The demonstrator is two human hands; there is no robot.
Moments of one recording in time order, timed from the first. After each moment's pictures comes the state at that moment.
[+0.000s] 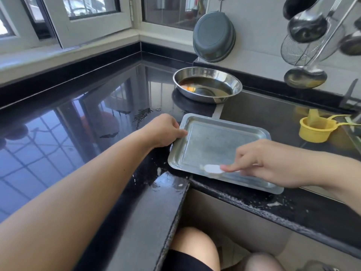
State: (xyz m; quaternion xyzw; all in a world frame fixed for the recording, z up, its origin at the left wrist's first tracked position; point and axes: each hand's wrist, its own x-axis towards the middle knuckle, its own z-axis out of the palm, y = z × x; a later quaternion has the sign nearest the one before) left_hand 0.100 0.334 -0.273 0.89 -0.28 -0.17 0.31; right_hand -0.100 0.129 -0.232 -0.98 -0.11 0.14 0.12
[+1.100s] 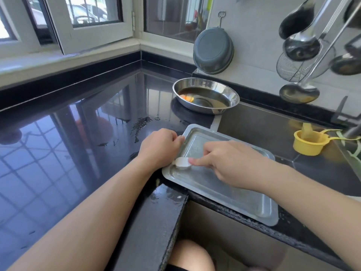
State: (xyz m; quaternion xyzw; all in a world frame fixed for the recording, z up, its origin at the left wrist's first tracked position) left_hand 0.087 0.334 -0.300 0.91 -0.27 -0.03 0.32; right_hand -0.049 0.178 -0.247 -0.99 -0.11 0.02 -0.06
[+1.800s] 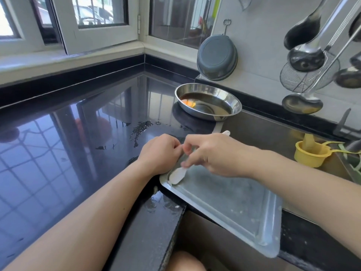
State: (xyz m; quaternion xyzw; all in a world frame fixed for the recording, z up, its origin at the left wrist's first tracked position) left_hand 0.095 0.332 -0.303 0.90 -0.29 -0.04 0.31; right_hand 0.003 0.162 -0.245 -0.97 -0.24 -0.02 0.02
